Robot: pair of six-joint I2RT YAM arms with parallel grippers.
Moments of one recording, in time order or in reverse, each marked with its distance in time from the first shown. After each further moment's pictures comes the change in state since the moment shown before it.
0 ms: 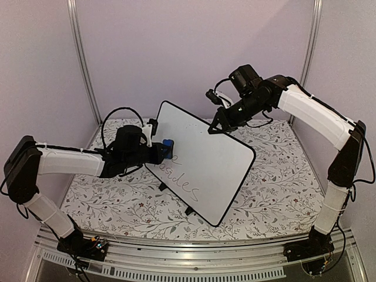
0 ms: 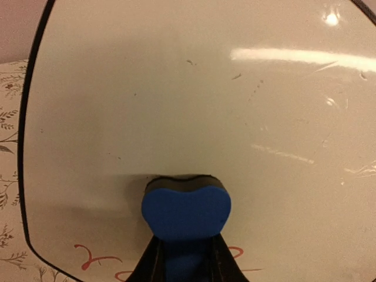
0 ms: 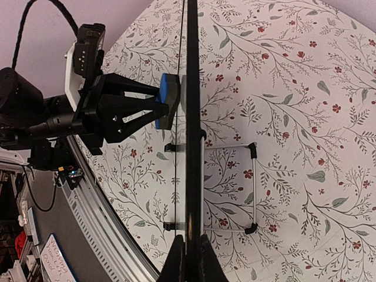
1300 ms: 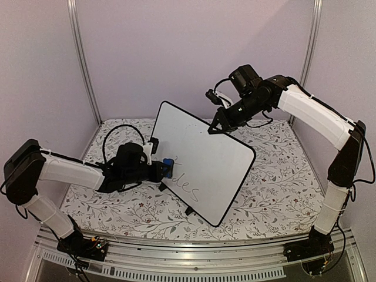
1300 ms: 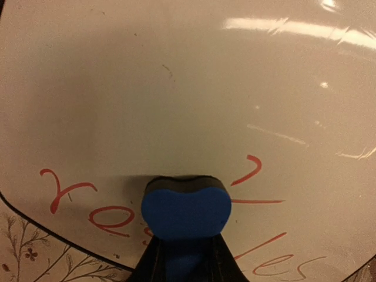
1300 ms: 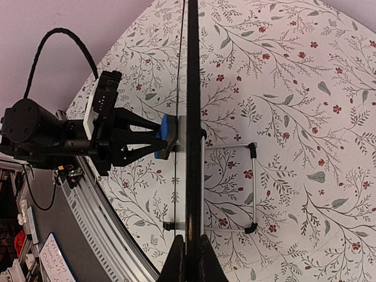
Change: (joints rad) left arm -0.058 -0.011 -0.168 0.082 0.006 -0.064; right arm 0.001 0.000 0.000 0.001 -0.005 -0.010
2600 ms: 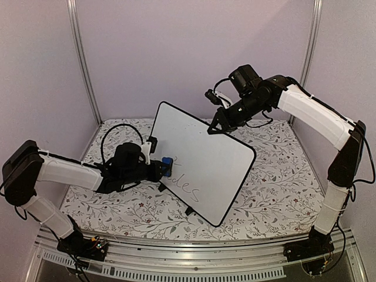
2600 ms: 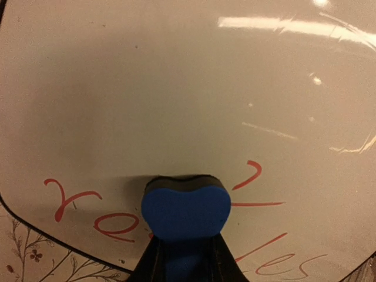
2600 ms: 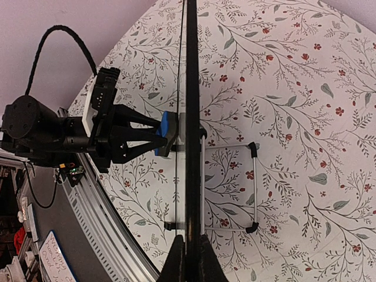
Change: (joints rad) left arm 0.000 -0.019 -0.009 0.009 0.010 0.020; right arm 0.000 0.000 0.000 0.002 -0.009 -0.010
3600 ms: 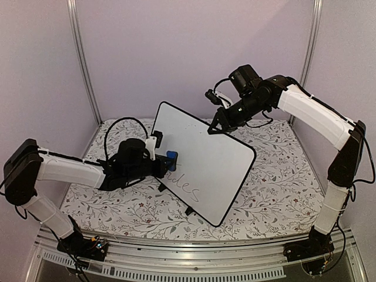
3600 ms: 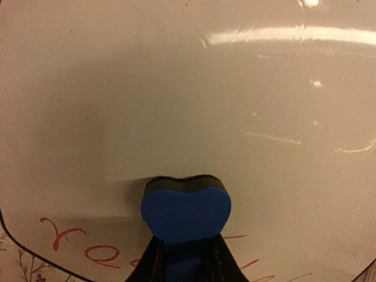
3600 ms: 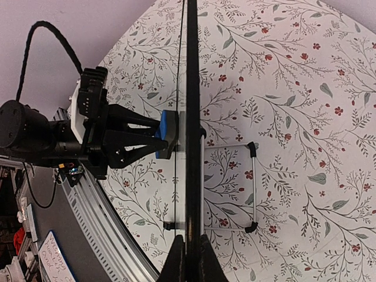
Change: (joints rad) left arm -0.036 0.013 0.090 -0.012 -0.059 0.076; right arm 0.000 0.000 0.000 -0.001 0.002 -0.002
